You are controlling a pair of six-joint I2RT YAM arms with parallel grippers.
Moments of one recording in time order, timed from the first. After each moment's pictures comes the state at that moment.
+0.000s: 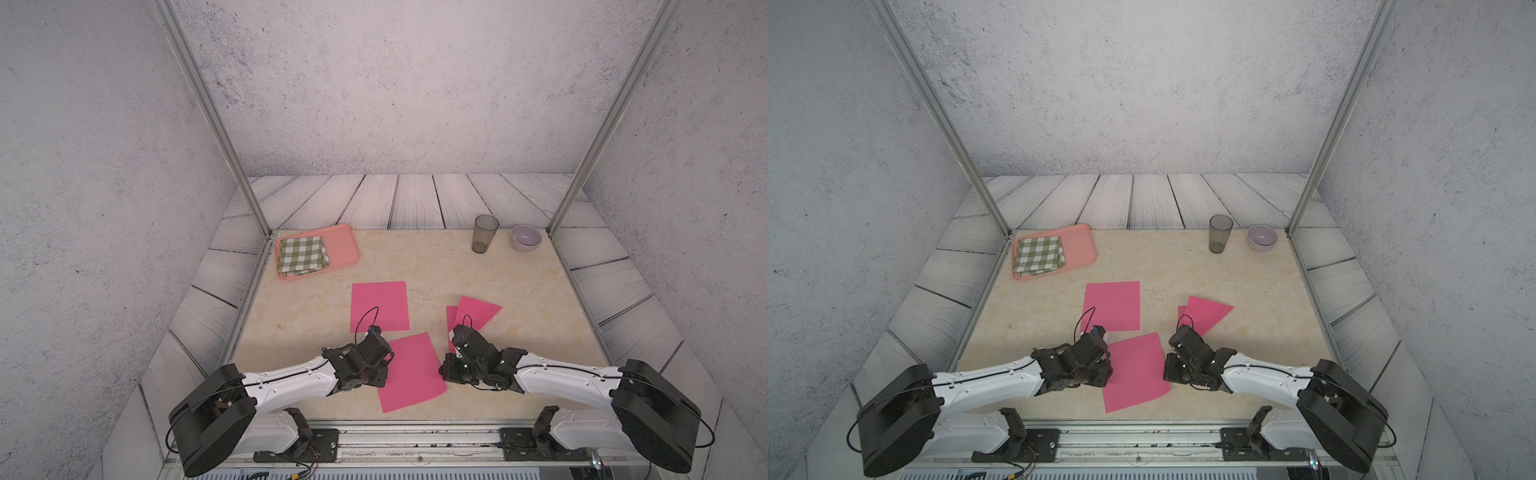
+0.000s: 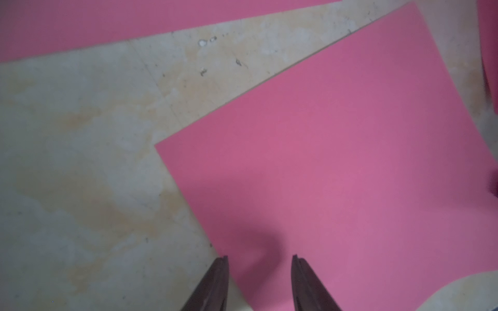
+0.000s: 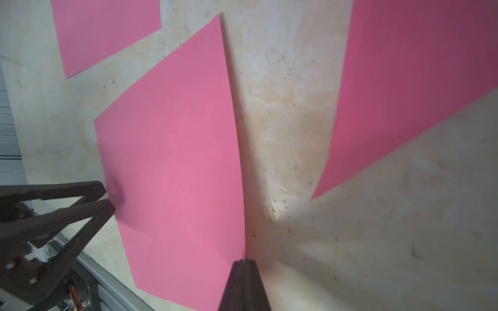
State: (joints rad) left arm -0.93 1.23 0.50 -0.35 -0.08 -0.67; right arm 0.87 1.28 0.48 -0.20 -0.16 0.94
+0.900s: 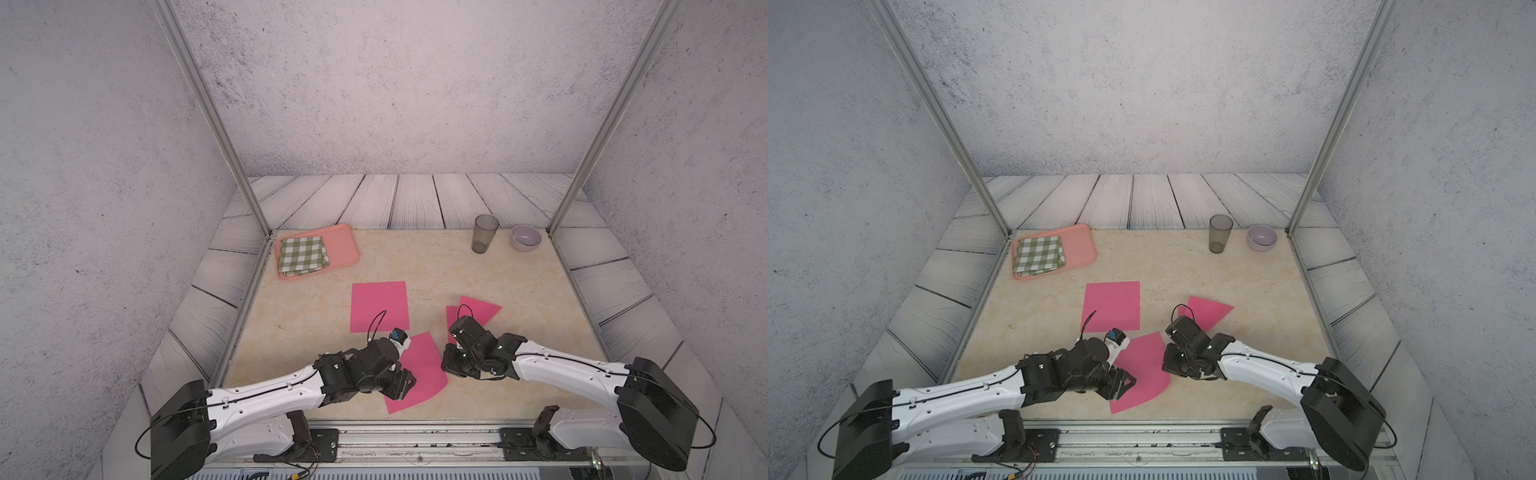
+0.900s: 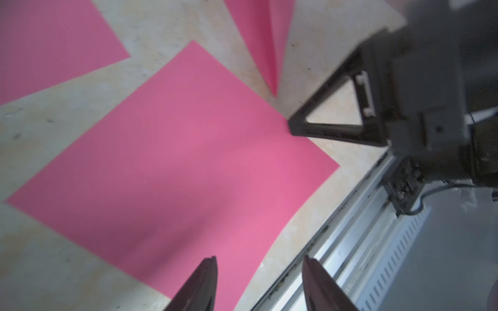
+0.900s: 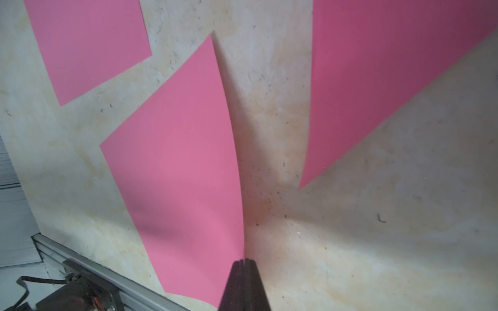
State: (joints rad) left arm -1.15 1.09 0.59 -0.32 0.06 -0.60; right arm 0.83 1.29 0.64 -0.42 -0.16 1.02
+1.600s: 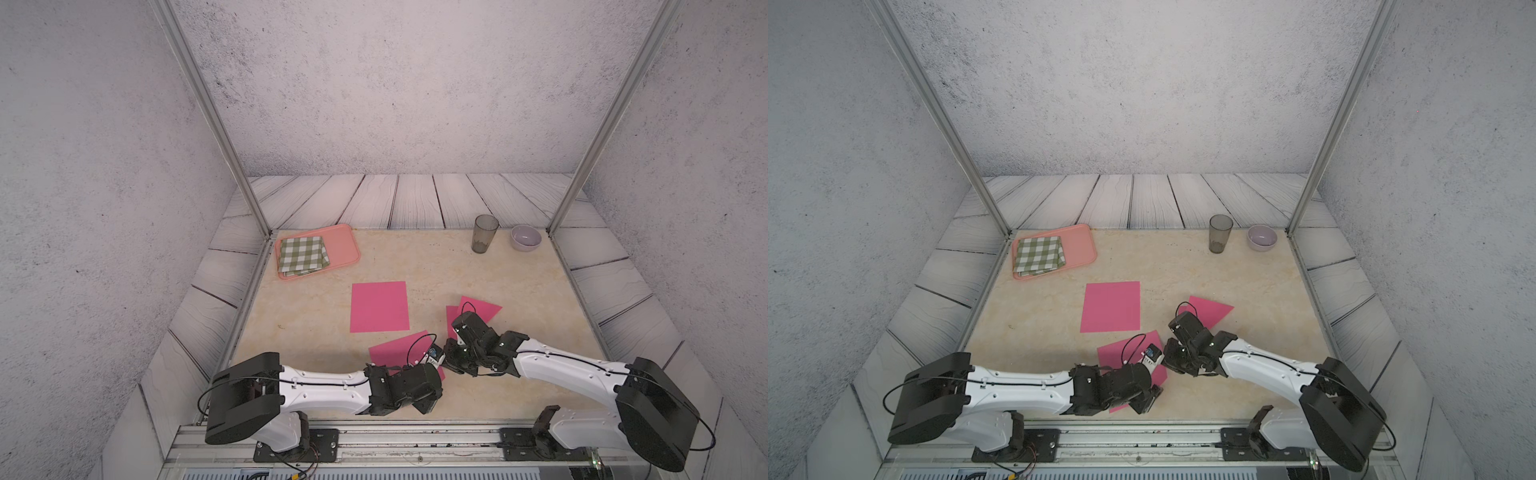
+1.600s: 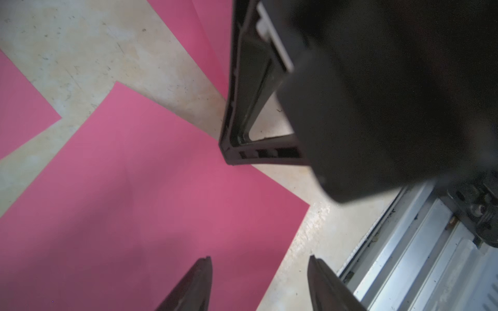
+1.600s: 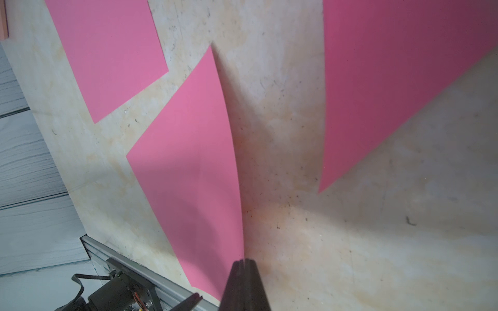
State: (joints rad) left arm -1.36 1.45 0.71 -0.15 -0.24 -0.55; right arm 0.79 1.29 0.64 -0.38 -0.24 1.09
